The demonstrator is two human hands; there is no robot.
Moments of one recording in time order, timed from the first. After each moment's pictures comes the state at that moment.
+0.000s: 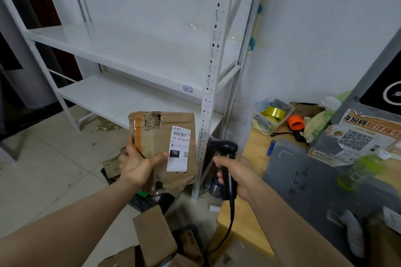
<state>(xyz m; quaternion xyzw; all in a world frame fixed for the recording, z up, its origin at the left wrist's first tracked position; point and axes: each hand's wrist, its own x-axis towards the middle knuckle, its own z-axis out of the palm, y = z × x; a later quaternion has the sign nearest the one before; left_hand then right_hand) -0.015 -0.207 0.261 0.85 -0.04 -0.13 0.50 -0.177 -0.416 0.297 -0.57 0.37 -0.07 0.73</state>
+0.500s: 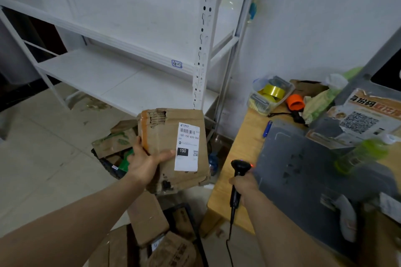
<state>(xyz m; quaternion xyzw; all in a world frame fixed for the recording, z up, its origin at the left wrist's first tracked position) -0.028 -0.251 0.203 0.79 0.00 -0.27 0.55 -0.191 -0.493 0.134 -0.60 0.60 0.00 0.53</state>
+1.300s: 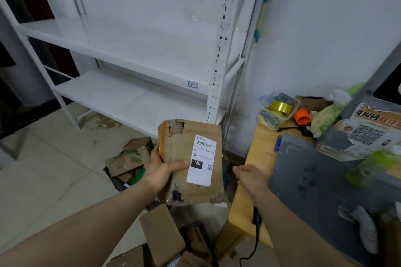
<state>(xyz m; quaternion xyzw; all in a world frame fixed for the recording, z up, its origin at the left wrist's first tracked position) -0.010 -0.215 0.245 0.75 -0.05 -0.32 0.57 -0.162 -0.433 0.229 -0.70 0.51 -0.05 0.50</state>
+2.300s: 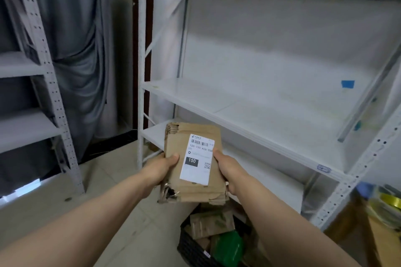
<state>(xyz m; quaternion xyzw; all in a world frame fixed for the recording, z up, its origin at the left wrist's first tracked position) 0.341 0.232 0.389 0.73 -0.07 -0.23 0.64 0.266 0.041 0.414 -0.71 0.32 -0.02 0.63</state>
